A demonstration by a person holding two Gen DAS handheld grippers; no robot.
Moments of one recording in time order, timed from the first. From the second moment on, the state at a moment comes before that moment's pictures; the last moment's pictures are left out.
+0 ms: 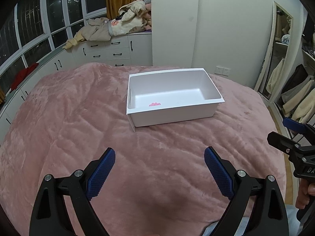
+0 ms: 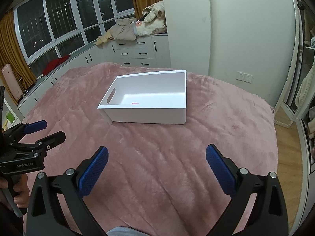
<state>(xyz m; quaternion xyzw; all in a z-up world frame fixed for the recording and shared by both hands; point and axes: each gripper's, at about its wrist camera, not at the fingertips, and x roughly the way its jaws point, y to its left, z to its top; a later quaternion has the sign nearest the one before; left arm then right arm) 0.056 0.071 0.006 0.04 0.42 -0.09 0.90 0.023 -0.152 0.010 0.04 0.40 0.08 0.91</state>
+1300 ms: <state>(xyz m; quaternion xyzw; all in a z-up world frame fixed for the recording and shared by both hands) 0.057 0.066 0.004 0.04 0.42 -0.09 0.90 0.016 -0.149 0.001 0.06 0.40 0.07 0.91</state>
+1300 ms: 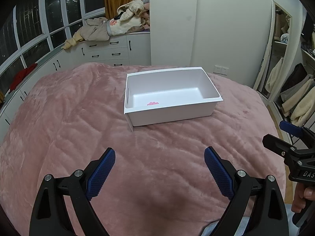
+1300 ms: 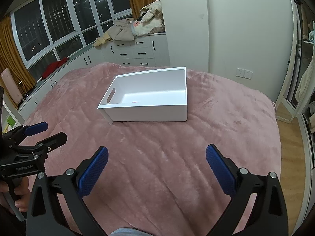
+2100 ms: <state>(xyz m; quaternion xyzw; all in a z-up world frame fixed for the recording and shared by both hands) 0.054 0.064 0.001 0.06 0.42 -0.08 0.90 0.016 -0.149 -0.004 0.06 0.41 0.08 0.91</state>
